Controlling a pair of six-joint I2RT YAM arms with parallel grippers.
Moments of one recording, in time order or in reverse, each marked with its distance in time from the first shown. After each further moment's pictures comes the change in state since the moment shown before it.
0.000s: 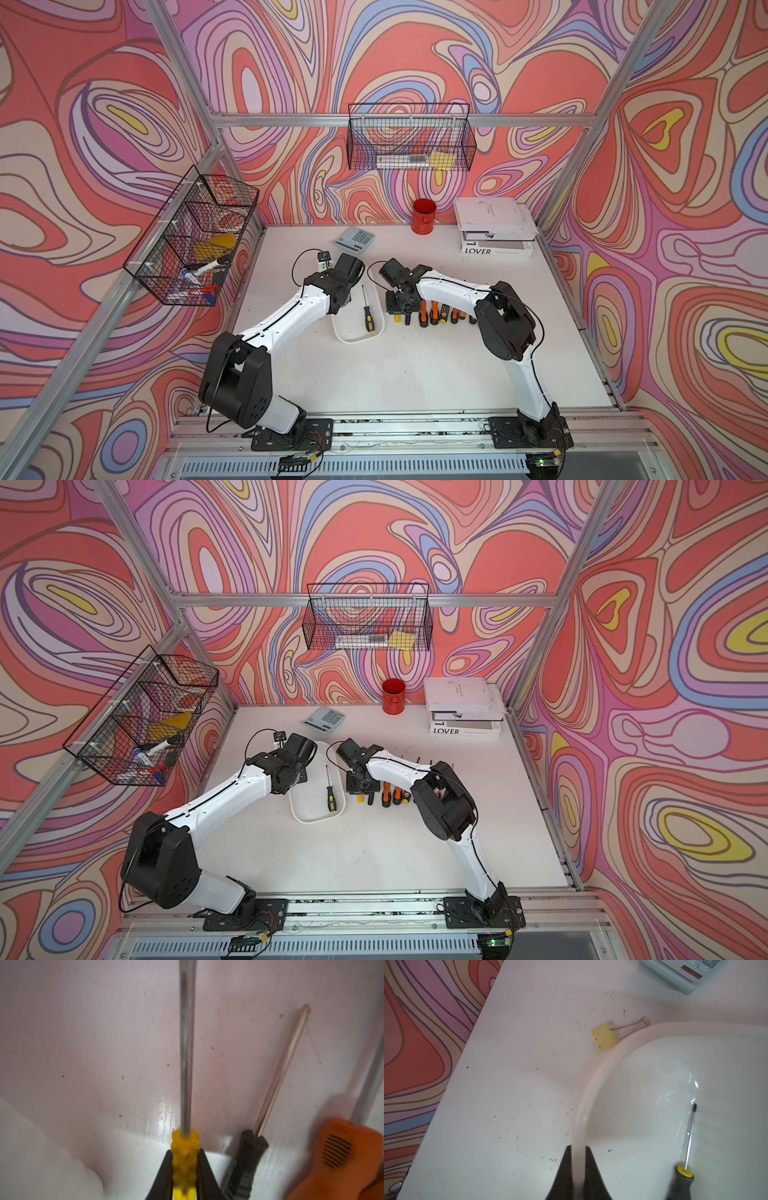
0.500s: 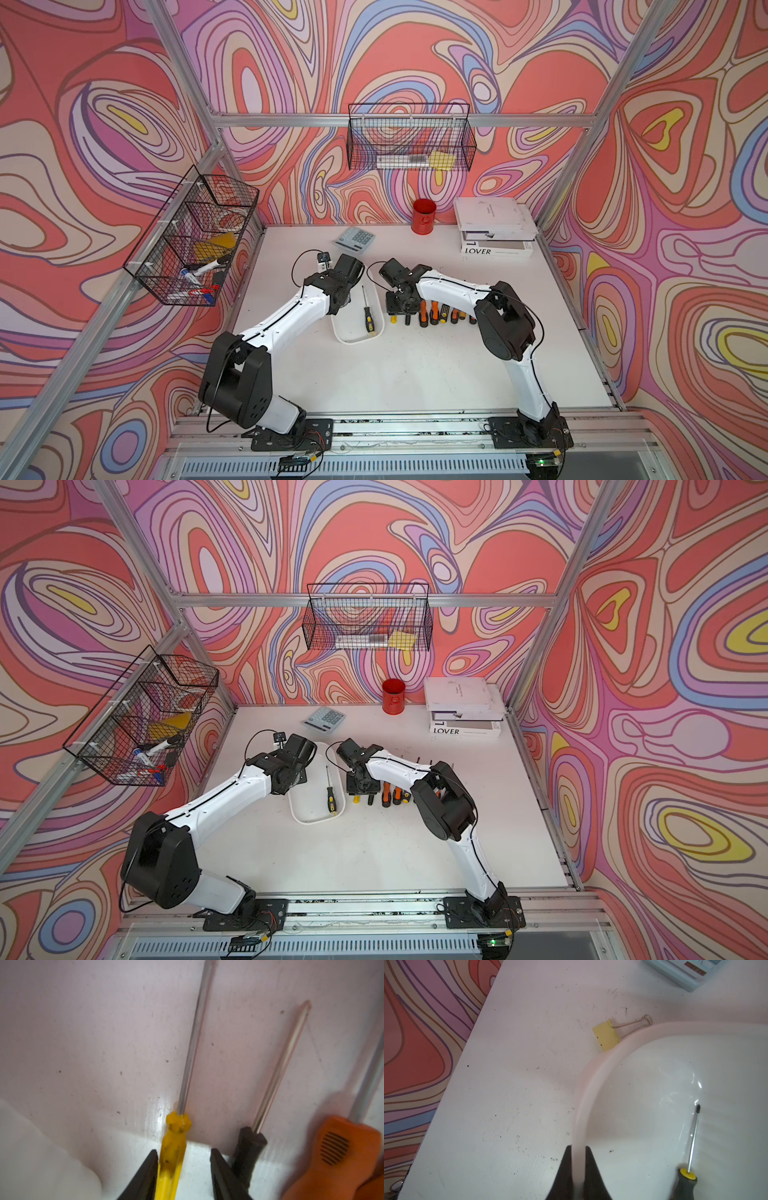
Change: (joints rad) left arm 0.002 0.000 -0.003 0.000 0.000 0.000; right arm 0.000 0.002 0.008 -0.016 -0.003 -0.012
